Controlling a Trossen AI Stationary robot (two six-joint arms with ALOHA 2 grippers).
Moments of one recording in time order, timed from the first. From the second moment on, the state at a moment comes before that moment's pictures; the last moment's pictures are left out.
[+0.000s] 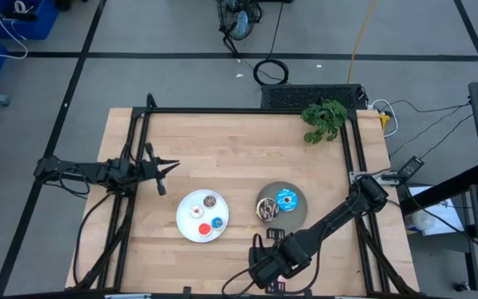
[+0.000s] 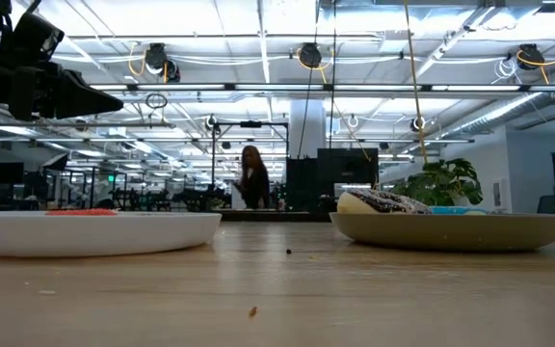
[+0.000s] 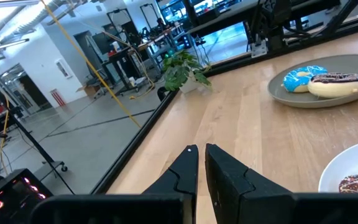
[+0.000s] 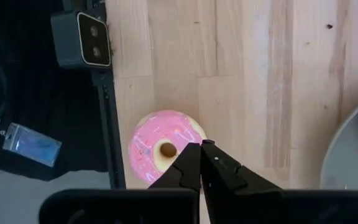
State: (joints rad) left arm -0.13 0.09 0.05 -0.03 -0.47 0.35; right arm 0.62 2.10 1.92 -1.15 0.00 0.71
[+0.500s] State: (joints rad) left arm -0.13 0.09 0.05 -0.03 -0.47 0.36; right arm 0.67 2.10 1.92 -1.12 0.08 0.71
